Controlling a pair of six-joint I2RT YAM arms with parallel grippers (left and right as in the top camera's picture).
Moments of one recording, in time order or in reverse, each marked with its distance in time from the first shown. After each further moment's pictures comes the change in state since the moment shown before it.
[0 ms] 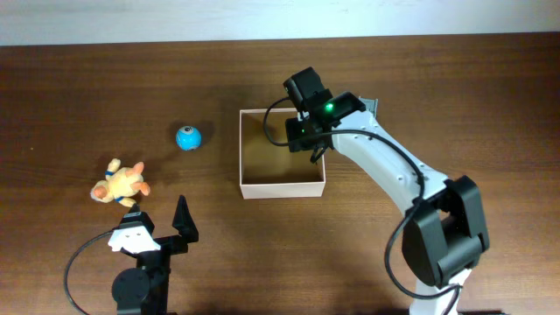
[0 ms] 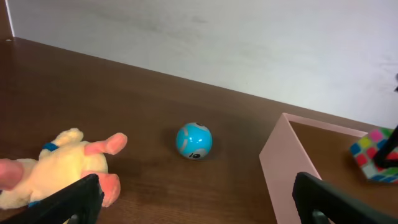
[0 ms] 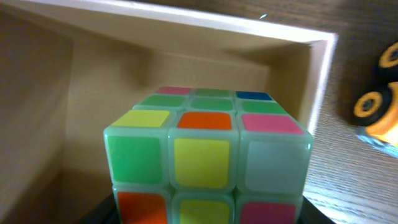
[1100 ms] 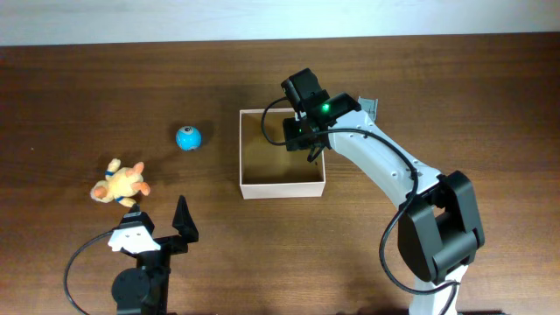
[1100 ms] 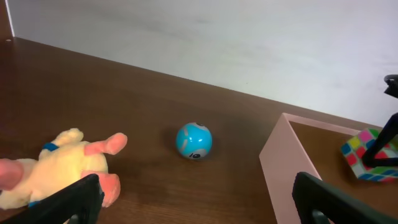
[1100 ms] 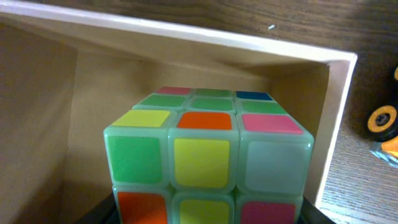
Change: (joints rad) left arm 0.000 0.000 0.000 0.000 0.000 0.000; right arm 0.000 0.023 0.000 0.045 -0.007 0.000
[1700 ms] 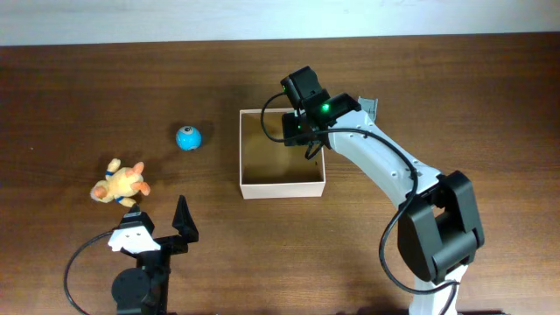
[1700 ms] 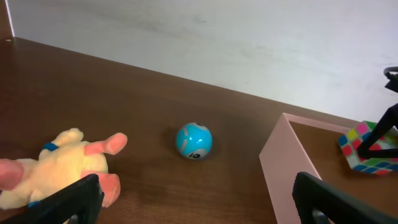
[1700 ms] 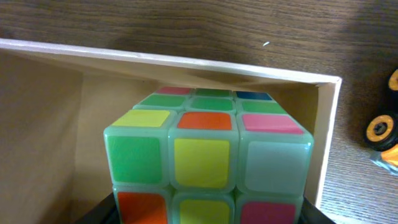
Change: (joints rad) left arm 0.000 0.000 0.000 0.000 0.000 0.000; right arm 0.000 0.003 0.000 0.044 0.018 0.044
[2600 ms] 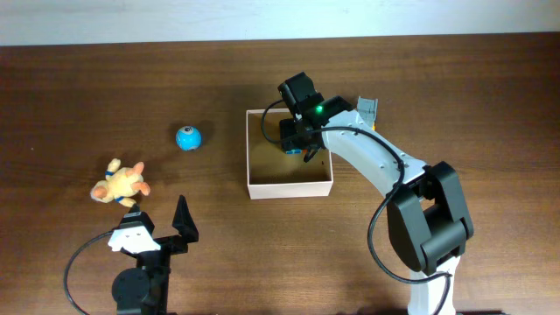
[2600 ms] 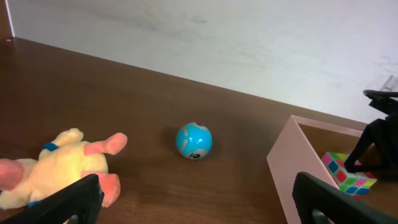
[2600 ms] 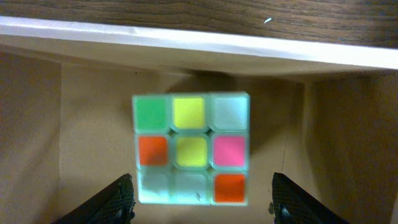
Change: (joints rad) left arm 0.000 0.000 0.000 0.000 0.000 0.000; right arm 0.000 0.066 0.000 0.001 0.012 0.015
